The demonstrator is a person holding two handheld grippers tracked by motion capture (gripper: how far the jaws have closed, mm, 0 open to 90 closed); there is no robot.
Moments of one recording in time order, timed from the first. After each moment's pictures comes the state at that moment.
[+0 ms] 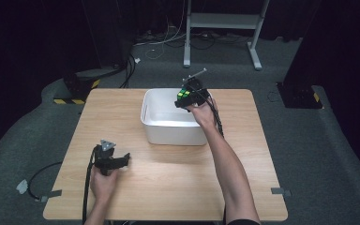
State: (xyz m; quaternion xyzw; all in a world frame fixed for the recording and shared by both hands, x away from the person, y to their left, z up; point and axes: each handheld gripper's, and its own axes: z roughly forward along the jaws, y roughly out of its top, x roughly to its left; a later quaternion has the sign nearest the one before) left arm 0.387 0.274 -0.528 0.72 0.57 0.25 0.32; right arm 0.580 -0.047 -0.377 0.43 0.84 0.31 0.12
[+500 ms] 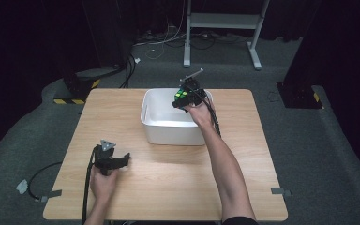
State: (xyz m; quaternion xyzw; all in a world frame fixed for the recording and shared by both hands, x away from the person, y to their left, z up) left arm 0.387 0.274 -0.528 0.72 0.57 0.25 0.32; right arm 0.587 -0.039 -0.384 0.43 0.84 0.31 0.11
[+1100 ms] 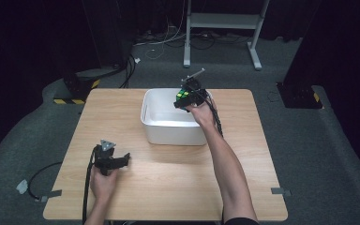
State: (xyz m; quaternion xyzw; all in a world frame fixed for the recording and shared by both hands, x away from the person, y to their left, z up) left arm 0.387 0.274 -0.528 0.72 0.57 0.25 0.32; right arm 0.585 -0.044 -0.381 0.43 0.85 0.30 0.11
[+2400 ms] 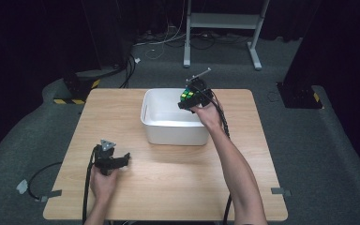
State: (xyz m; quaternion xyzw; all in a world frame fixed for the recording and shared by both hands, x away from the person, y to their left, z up) left arm 0.387 0.274 -0.528 0.72 0.57 0.24 0.32; right arm 0.567 -0.061 -0.366 0.42 0.85 0.31 0.11
